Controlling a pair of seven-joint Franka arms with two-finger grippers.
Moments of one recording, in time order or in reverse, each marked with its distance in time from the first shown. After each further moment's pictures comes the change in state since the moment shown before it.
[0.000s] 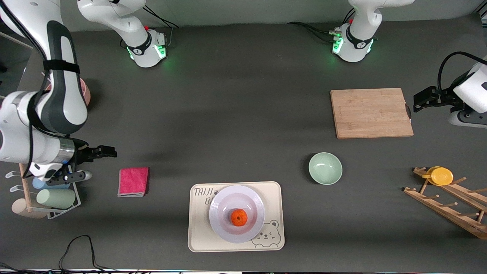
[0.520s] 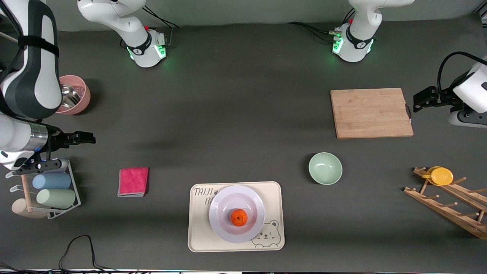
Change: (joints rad) left arm -0.001 0.000 0.000 0.000 0.000 0.000 0.000; right arm 0.042 -0.085 -0.046 0.069 -0.106 -0.172 0.026
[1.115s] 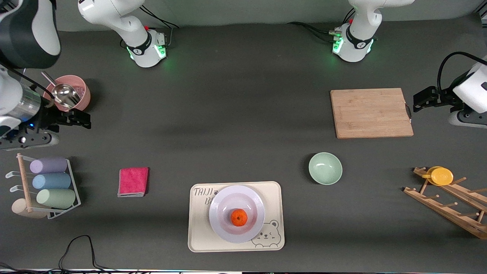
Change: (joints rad) left arm 0.000 0.000 0.000 0.000 0.000 0.000 0.000; right arm 0.100 -0.178 0.009 -0.003 -0.108 -0.055 0.164
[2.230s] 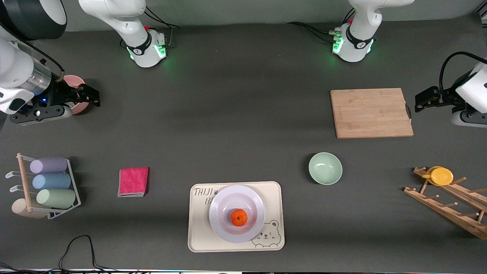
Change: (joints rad) left arm 0.002 0.000 0.004 0.001 0.001 0.000 -0.005; right arm -0.476 -0.176 0.528 -0.216 -0.003 0.032 -0.006
